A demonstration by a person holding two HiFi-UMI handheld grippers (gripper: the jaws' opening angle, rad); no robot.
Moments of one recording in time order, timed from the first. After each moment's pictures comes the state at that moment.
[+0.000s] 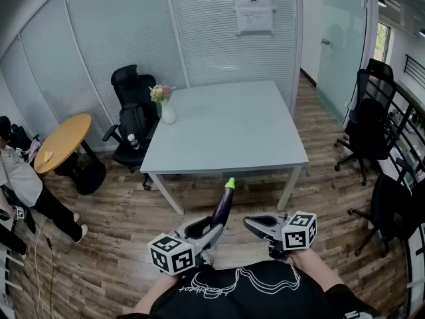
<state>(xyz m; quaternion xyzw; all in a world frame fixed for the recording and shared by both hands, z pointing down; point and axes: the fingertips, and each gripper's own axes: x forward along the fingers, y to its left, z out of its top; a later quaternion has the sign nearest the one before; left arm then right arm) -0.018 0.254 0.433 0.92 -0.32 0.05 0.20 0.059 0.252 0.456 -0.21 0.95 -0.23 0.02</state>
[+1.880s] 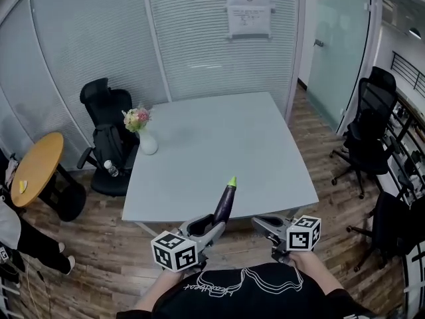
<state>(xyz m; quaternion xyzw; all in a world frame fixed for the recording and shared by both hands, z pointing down) -0.006 -0.058 0.430 0.94 -0.27 0.05 0.21 0.093 -0.050 0.463 -0.32 0.91 -0.28 0.03</state>
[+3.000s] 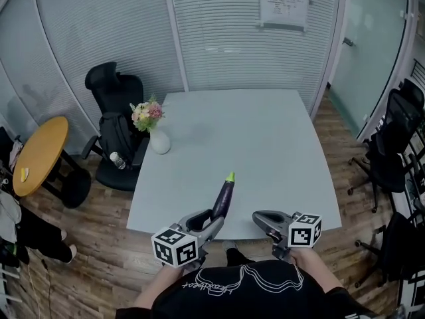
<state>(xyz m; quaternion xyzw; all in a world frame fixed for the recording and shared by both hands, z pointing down) -0.064 -0.219 0.464 0.91 -0.33 0.07 0.24 0.043 -0.213 0.491 -0.27 0.91 -0.32 0.02</state>
